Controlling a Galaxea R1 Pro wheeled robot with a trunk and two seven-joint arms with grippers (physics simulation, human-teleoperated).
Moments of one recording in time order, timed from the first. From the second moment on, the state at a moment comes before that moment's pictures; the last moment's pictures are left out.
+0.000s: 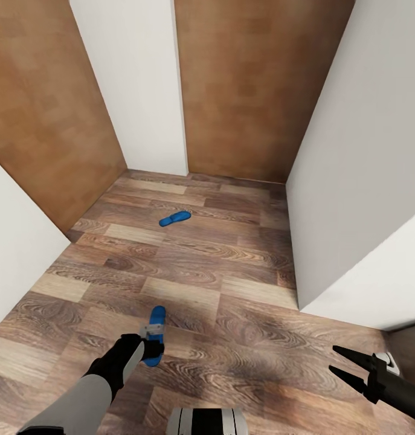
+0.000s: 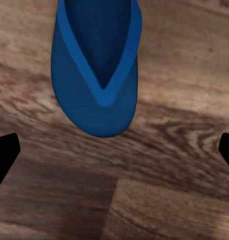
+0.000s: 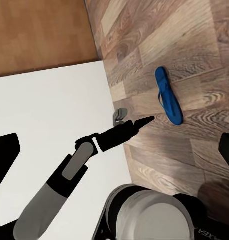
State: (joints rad) left arm -0.68 -0.06 0.00 -0.44 0.06 0.50 0.07; right arm -0.01 -0.54 -0.22 -1.27 -1.18 1.04 0.82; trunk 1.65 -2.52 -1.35
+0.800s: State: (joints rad) left arm -0.68 -0.06 0.00 -0.44 0.06 0.50 0.07; right arm -0.01 -0.54 -0.22 -1.27 -1.18 1.04 0.82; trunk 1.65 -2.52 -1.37
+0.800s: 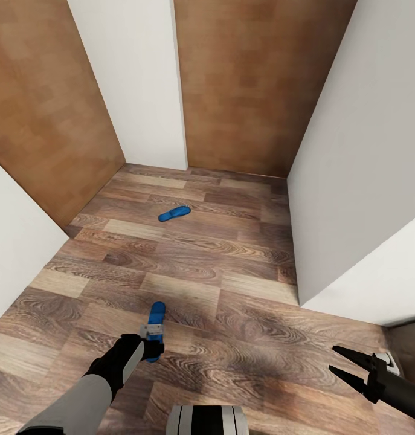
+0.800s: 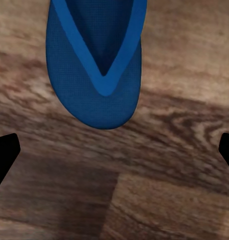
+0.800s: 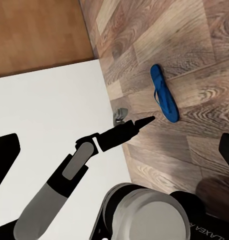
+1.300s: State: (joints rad) left arm -0.68 -0.06 0.00 -0.44 0.06 0.50 0.07; right arm -0.01 -0.54 -0.22 -1.26 -1.18 1.04 0.82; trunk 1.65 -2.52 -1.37
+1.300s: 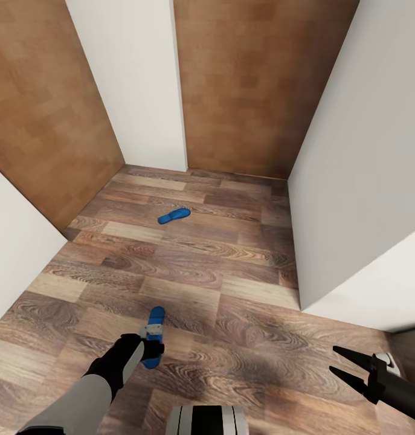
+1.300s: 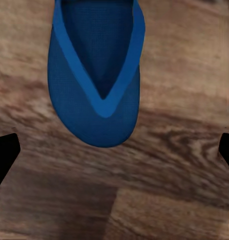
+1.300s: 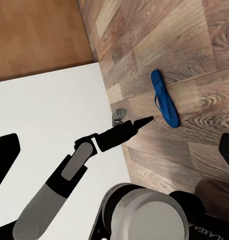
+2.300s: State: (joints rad) left arm -0.68 -0.06 0.00 -0.44 0.06 0.50 0.07; right arm -0.01 -0.54 -0.22 -1.26 -1.18 1.04 0.82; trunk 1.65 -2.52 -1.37
